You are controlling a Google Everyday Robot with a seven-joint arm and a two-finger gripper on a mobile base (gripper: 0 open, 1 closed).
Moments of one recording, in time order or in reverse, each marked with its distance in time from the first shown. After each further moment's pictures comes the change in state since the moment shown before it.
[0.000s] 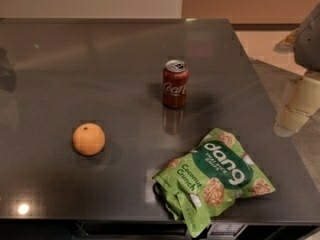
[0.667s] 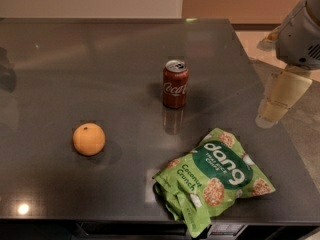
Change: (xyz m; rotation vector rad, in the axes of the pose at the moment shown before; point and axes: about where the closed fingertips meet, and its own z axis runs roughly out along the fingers) arm -0.025 -0.014 0.015 -0.015 -0.069 -0.022
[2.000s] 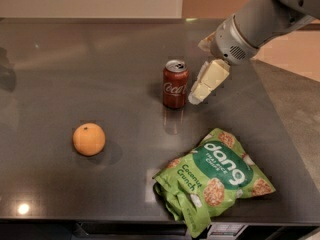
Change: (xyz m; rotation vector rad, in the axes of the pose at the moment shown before) arm -0.102 -0.066 0.096 -0.072 -0.345 0.014
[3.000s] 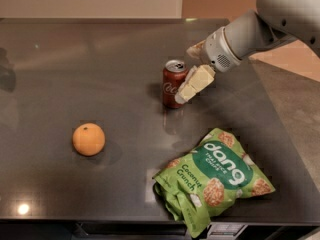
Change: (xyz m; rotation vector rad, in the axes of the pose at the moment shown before) arm -0.009 -0.016 0.043 -0.042 -0.161 0.048
